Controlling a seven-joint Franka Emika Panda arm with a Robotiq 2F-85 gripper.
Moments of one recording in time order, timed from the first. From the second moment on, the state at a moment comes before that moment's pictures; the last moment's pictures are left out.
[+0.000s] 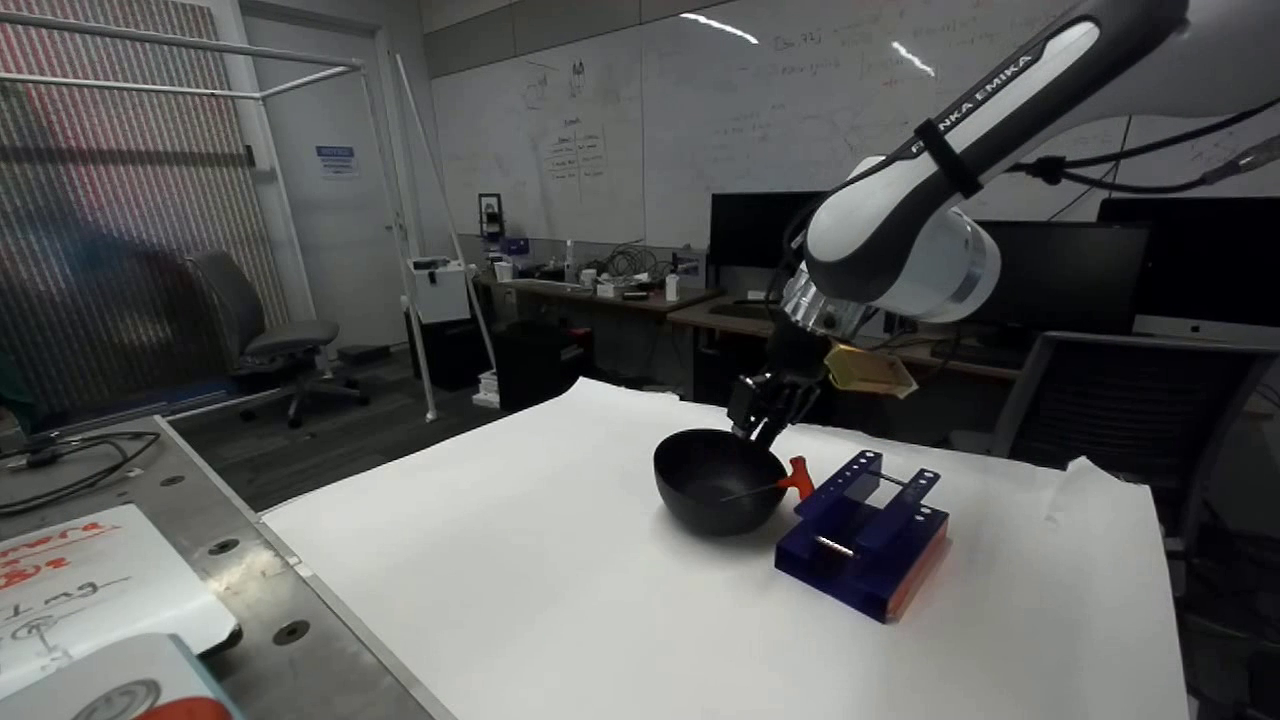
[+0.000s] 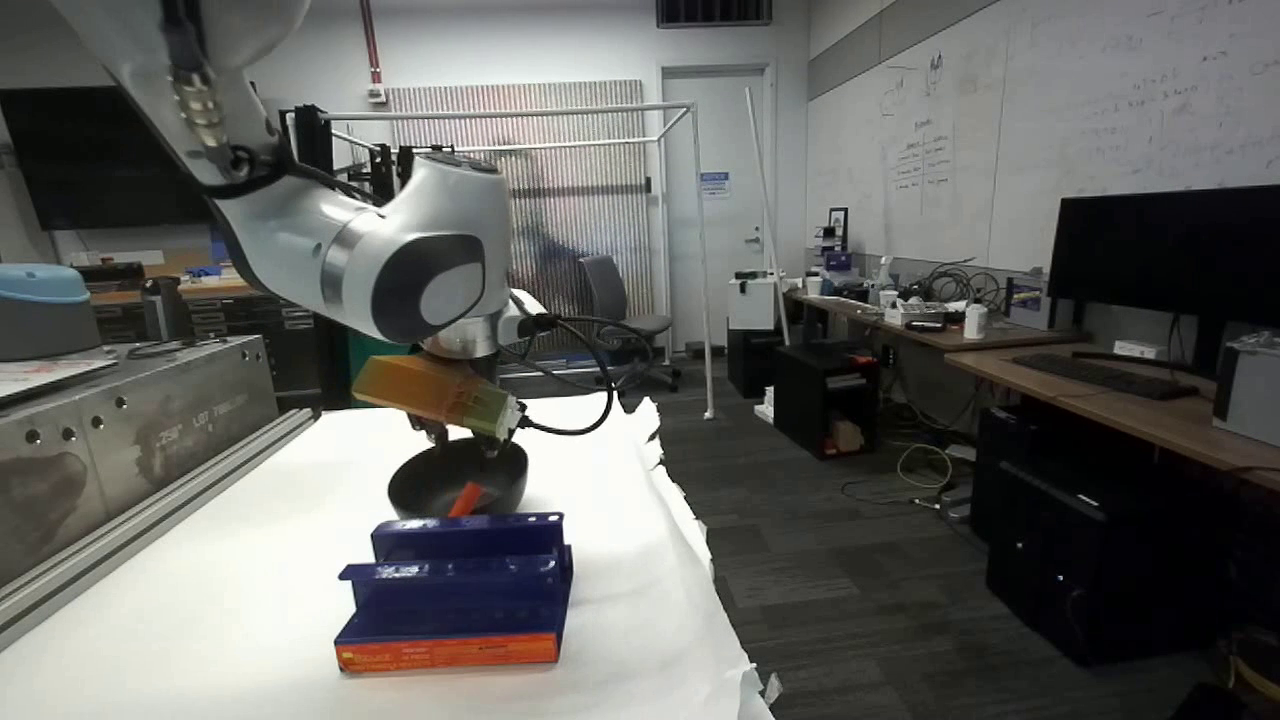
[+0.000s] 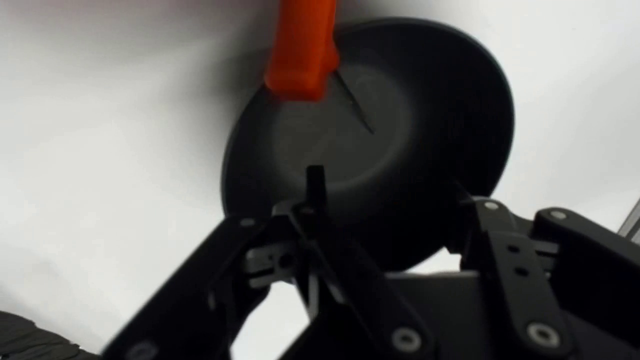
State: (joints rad) arm -0.12 0.35 0.14 -2.02 0.39 2.67 -0.25
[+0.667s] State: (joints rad) arm -0.15 0.35 0.12 -1.97 0.30 2.57 -0.27
